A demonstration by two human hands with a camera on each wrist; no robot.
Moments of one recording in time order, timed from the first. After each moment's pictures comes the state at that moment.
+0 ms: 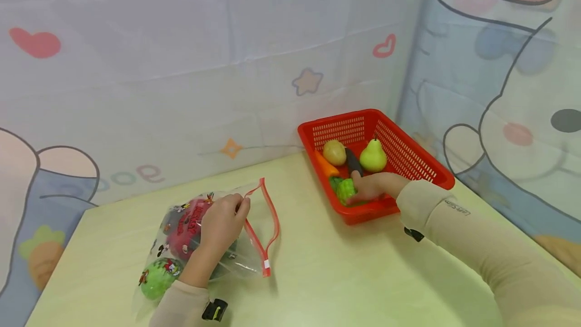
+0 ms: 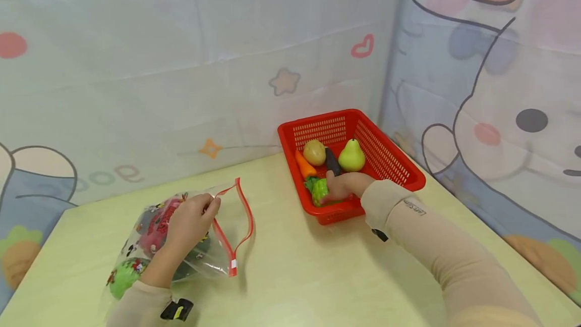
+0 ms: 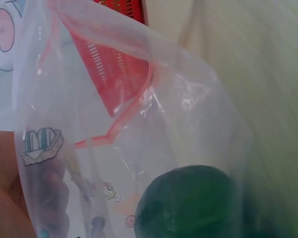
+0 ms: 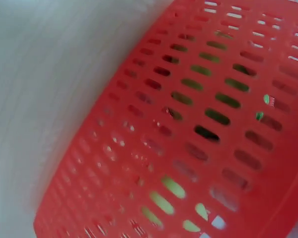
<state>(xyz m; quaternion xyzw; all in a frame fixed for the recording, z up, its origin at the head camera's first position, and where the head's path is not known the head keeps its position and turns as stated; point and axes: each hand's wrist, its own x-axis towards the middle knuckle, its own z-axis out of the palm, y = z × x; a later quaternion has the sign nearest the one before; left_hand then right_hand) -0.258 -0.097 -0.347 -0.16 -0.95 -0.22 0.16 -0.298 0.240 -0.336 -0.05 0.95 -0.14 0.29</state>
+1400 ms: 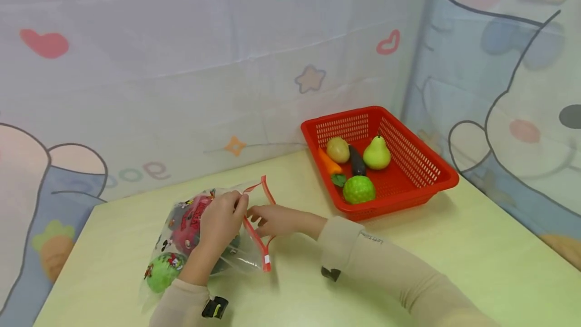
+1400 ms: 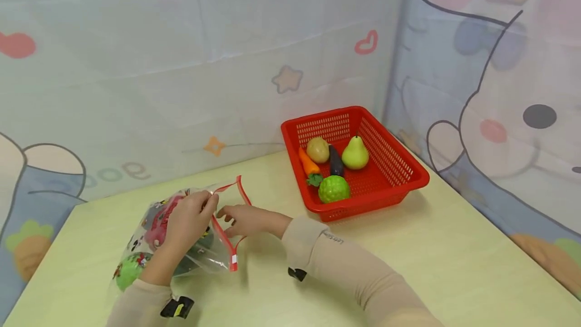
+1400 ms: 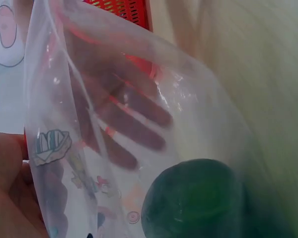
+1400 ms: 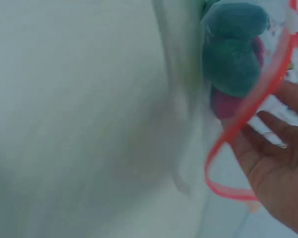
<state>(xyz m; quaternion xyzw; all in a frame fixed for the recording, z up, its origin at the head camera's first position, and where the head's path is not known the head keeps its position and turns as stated) -0.253 -0.103 -0.343 -0.14 -0.95 -0.21 0.18 -0.286 0.050 -0.379 -0.35 0.85 -0.36 0.18</state>
